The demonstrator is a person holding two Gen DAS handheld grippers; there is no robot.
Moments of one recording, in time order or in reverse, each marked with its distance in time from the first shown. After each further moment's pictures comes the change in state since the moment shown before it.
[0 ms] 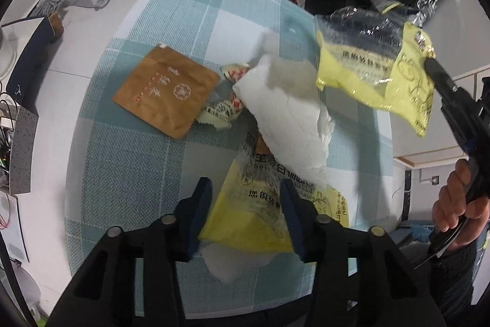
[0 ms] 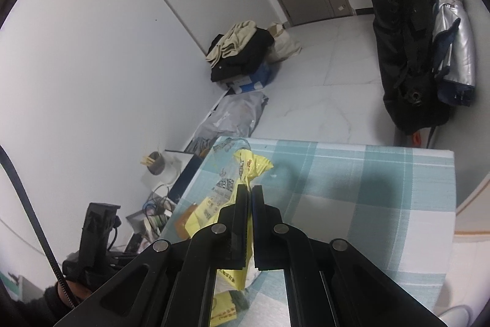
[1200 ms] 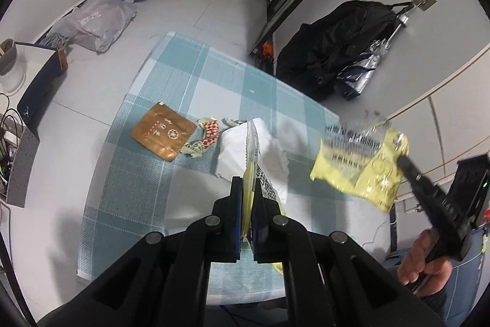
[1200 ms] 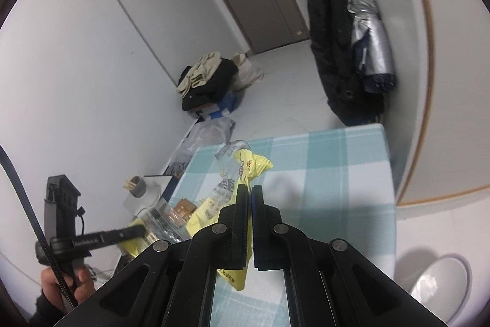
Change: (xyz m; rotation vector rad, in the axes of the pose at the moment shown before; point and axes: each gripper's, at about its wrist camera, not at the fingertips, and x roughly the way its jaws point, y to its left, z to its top) left arm -0.068 -0.019 -0.017 -0.002 -0.297 -0.099; right arm -0.100 0.014 -0.061 0.096 -0.160 -0.167
